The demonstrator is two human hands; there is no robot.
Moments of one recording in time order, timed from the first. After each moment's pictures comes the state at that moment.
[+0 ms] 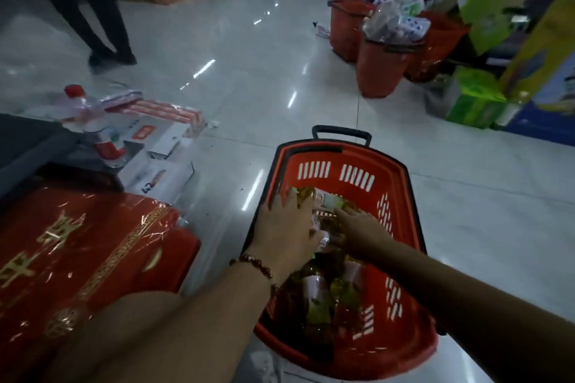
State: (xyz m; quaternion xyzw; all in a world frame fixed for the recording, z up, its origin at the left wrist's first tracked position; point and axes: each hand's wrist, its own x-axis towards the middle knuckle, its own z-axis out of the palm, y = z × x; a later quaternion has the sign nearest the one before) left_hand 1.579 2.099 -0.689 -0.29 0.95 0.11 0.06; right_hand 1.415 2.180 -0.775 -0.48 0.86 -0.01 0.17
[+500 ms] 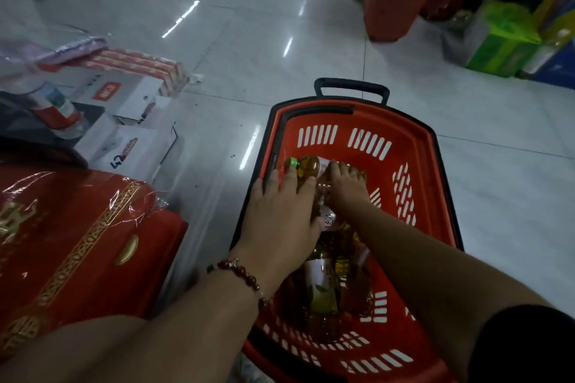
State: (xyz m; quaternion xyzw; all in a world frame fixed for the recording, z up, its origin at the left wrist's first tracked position) left_hand 1.553 2.068 -0.730 -0.27 0.95 0.11 0.06; right_hand 1.361 2.100 -0.878 -0.40 0.91 -0.03 0.14
